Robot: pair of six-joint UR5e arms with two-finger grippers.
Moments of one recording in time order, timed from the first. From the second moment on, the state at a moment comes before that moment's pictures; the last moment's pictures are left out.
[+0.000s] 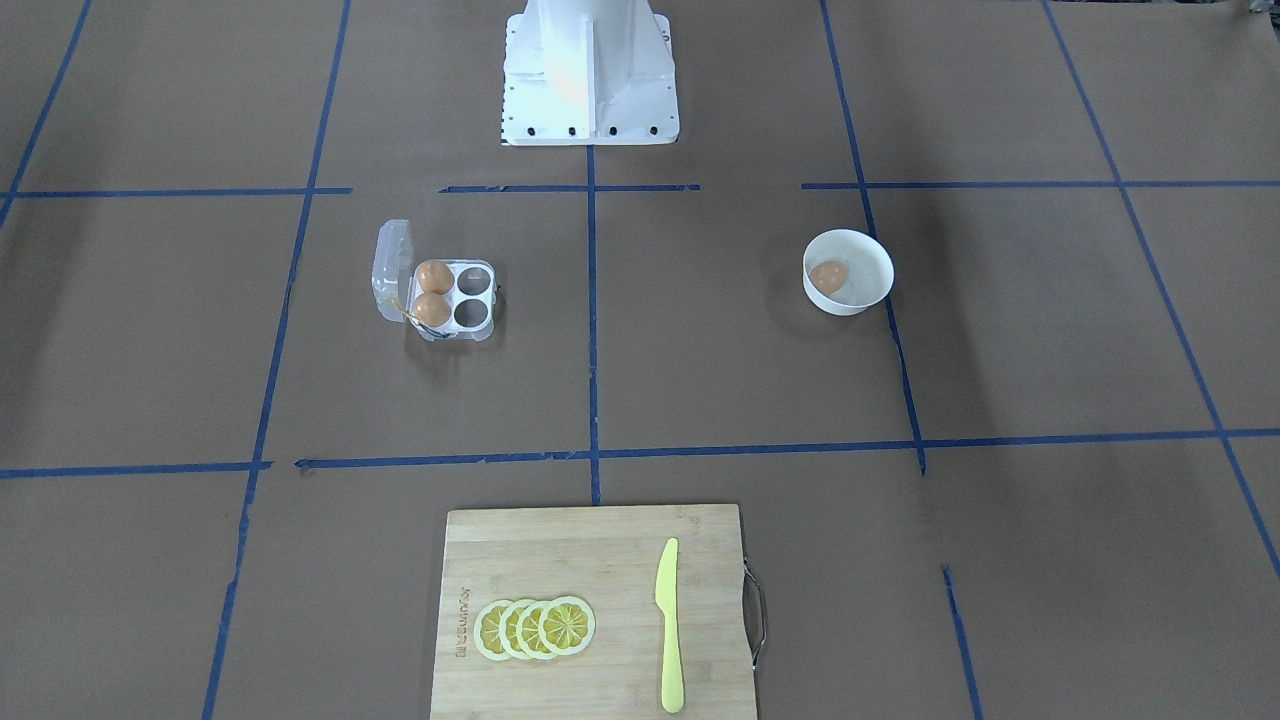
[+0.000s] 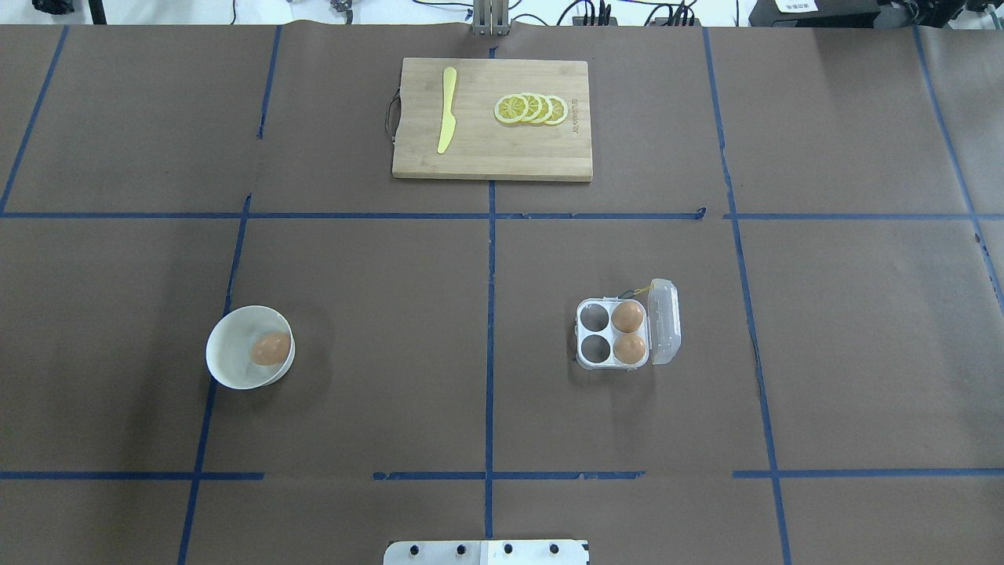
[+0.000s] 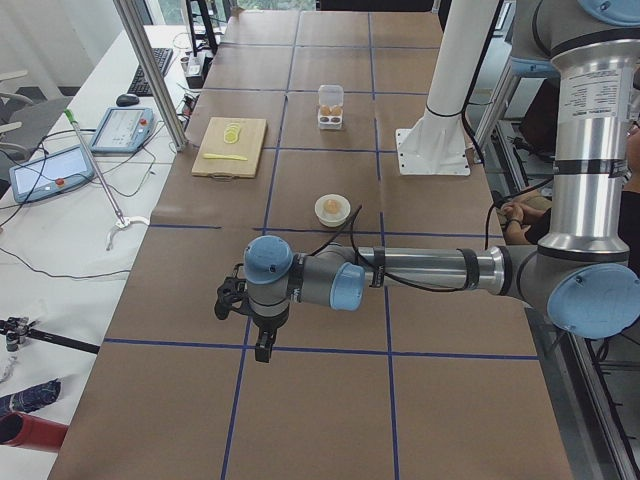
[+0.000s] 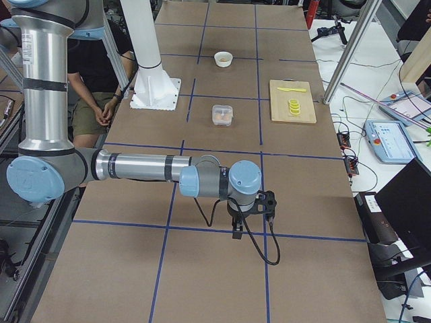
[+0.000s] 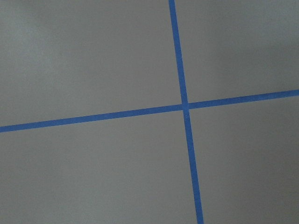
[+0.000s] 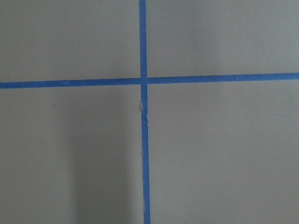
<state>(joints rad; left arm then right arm) -1.55 -1.53 -1.61 -1.73 -2.31 0.00 1.58 -1.63 1.64 -1.57 2.36 0.03</state>
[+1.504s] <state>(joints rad) -0.92 -1.53 -1.98 -2.11 -2.20 -0.96 1.58 -1.63 1.65 -1.56 2.36 0.03</state>
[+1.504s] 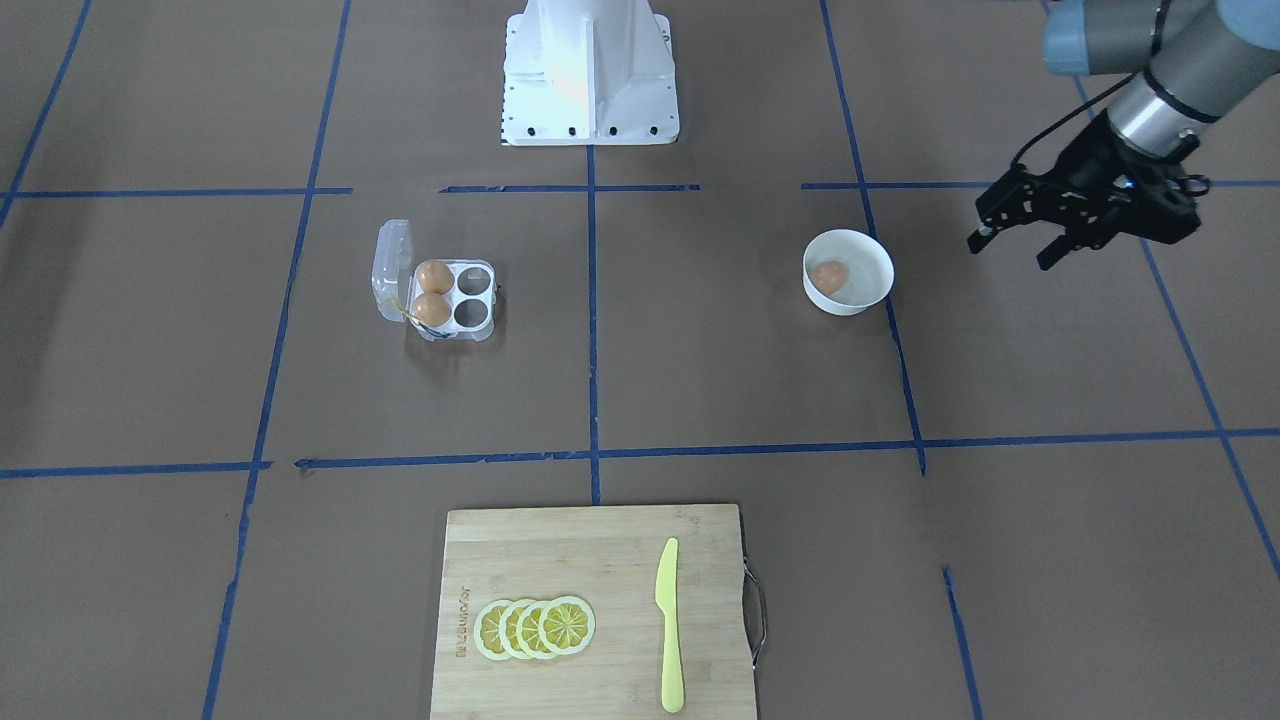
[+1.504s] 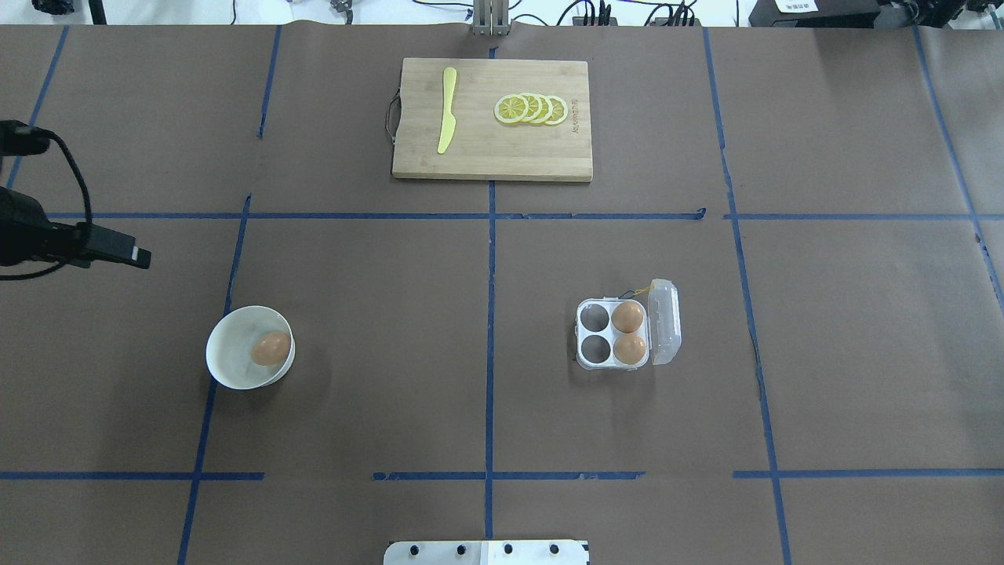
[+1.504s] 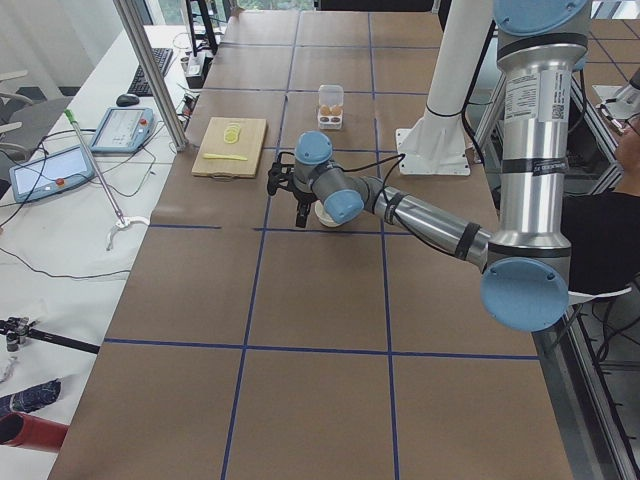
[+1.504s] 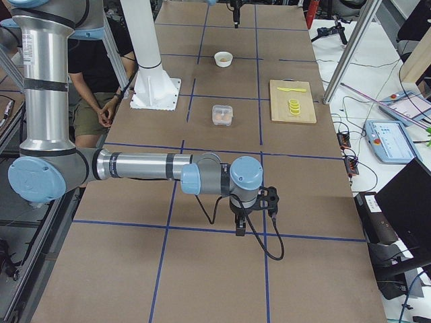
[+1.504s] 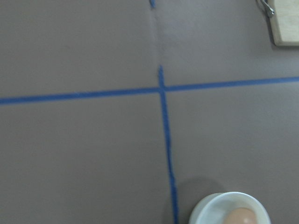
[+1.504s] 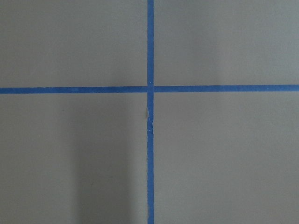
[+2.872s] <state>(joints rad) -0.59 -1.65 -1.87 -2.12 -1.94 -1.20 1.58 -1.63 1.64 -1.56 2.39 0.04</state>
